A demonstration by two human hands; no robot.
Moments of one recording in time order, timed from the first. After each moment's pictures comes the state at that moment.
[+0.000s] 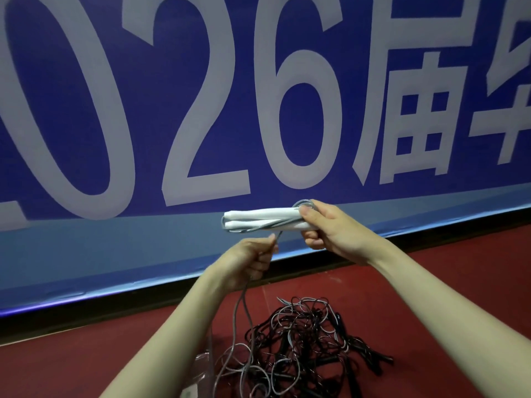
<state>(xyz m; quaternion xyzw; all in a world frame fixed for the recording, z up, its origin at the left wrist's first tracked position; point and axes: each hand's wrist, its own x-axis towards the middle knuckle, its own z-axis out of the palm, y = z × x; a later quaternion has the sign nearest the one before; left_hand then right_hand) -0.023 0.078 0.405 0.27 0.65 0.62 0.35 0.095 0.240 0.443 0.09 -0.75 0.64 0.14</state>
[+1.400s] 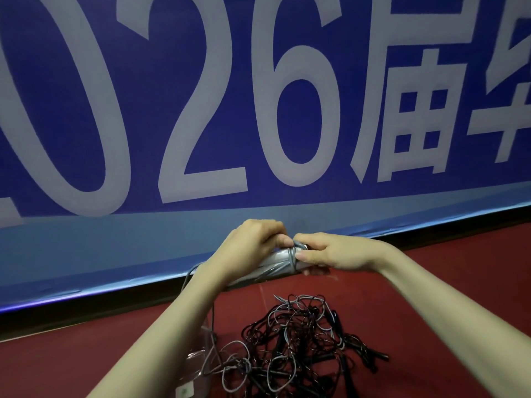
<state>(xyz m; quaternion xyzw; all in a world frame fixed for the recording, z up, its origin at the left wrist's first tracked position) -0.003 0.078 0.431 0.54 0.79 0.29 -0.09 0.111 0.248 0.438 0.09 -0.92 0.37 -0.04</state>
